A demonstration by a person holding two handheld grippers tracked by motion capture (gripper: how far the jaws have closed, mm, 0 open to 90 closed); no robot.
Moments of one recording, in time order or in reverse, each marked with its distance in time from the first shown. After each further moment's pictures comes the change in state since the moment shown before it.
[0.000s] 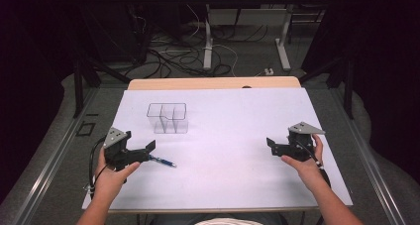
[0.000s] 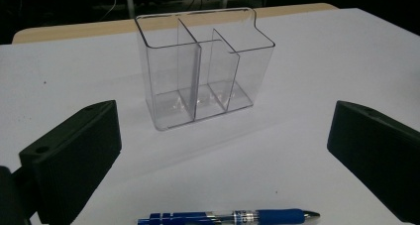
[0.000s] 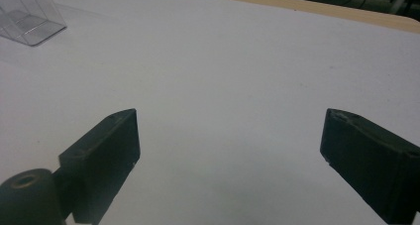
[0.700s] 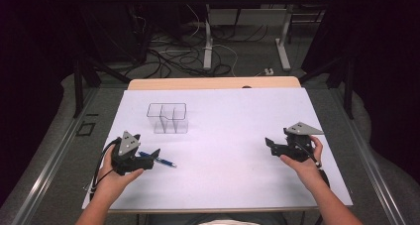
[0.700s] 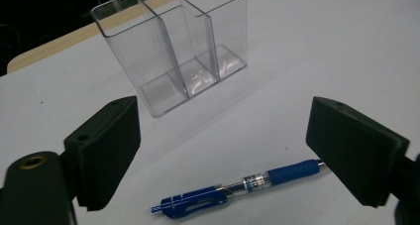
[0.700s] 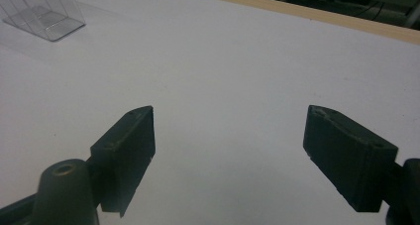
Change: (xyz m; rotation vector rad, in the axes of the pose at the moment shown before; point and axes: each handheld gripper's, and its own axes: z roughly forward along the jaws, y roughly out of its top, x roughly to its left) left arm -0.017 -0.005 0.006 0.125 -0.011 0.284; right arm 0.004 0.001 0.000 -0.018 0.033 -0.046
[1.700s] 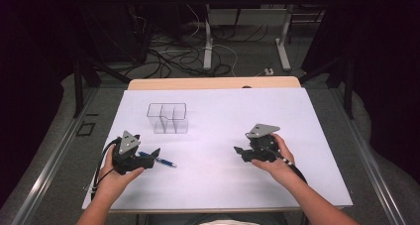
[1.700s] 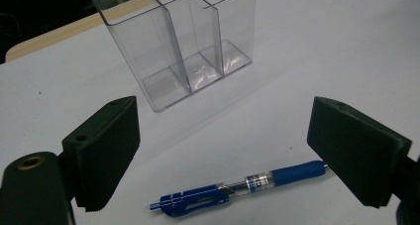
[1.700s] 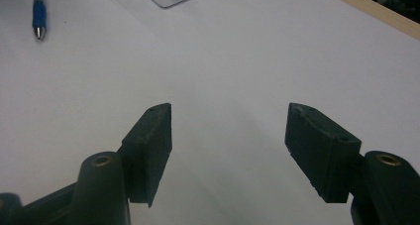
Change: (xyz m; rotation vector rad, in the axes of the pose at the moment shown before) left arm 0.004 -0.004 0.004 -0.002 0.017 -0.060; right arm 0.079 0.025 0.041 0.134 0.247 -0.276
